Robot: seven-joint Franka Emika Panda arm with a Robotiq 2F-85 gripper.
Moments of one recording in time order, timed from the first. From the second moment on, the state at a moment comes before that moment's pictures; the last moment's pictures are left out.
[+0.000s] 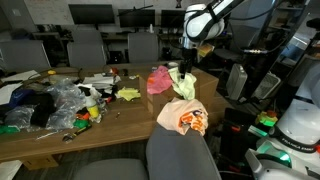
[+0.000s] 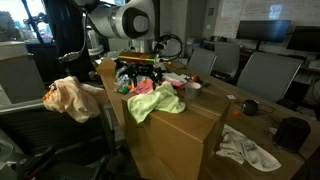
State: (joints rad) arm -0.15 0.03 -0.18 -2.32 -0.01 2.35 -0.27
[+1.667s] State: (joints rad) arm -0.22 0.17 -0.19 -2.31 -0.02 2.56 -0.27
